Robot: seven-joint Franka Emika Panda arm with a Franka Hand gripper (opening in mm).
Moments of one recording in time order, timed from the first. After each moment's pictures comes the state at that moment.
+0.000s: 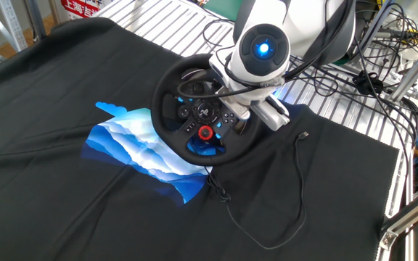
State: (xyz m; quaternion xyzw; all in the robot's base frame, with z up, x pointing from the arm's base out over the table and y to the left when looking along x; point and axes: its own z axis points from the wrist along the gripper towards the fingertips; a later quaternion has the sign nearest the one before) arm 0.371 0.072 0.248 -0.12 -0.96 0.11 0.24
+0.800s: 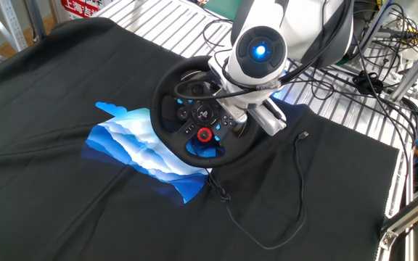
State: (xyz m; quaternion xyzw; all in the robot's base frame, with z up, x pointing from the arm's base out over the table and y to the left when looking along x) arm 0.380 0.074 0.243 -0.15 -0.96 0.10 0.23
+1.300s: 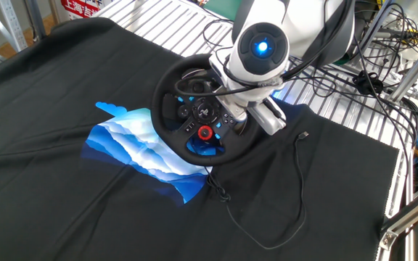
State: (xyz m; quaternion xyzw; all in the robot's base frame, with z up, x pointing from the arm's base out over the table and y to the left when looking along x) arm 0.383 0.072 0.252 -0.16 -0.96 0.11 0.22
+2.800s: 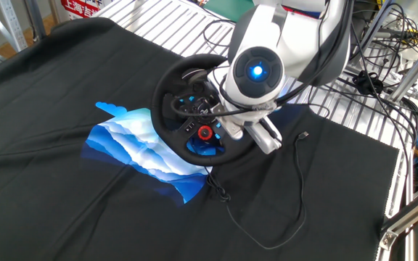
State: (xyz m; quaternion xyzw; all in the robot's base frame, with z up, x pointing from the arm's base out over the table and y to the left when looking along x) arm 0.407 0.087 0.219 -0.18 -0.96 0.10 0.21
